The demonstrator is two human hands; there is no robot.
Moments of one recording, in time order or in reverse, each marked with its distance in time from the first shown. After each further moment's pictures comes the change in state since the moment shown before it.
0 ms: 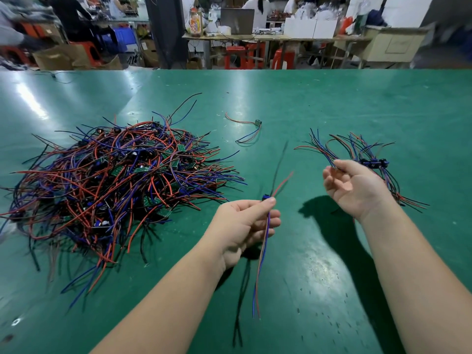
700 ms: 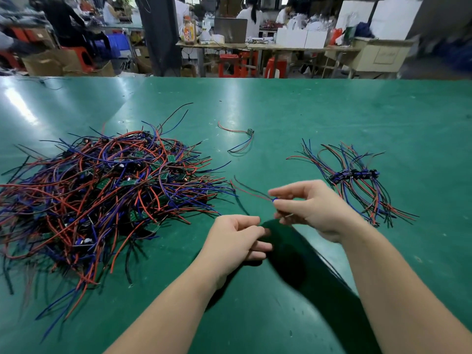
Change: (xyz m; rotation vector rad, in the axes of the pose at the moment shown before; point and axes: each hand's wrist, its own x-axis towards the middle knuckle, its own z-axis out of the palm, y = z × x) left_hand 0.005 -0.006 0.003 0.265 0.043 0.066; right_hand -0.034 0.024 0.028 -0.813 -0.393 -0.110
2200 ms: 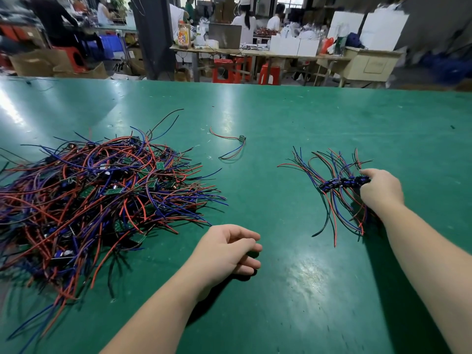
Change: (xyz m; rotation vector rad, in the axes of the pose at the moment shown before) left_hand 0.003 0.002 -0.006 0.127 -0.067 -0.029; right_hand 0.075 0.045 -0.169 -0.919 0.784 0.173
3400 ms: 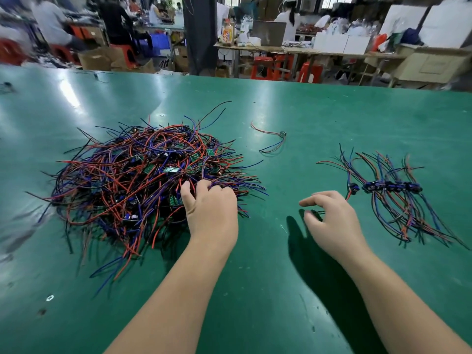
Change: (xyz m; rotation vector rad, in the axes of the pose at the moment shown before) left_hand 0.001 0.000 -0.055 1.329 0.799 0.213; right_hand -0.182 -0.098 0.014 0.328 -0.231 -0.520
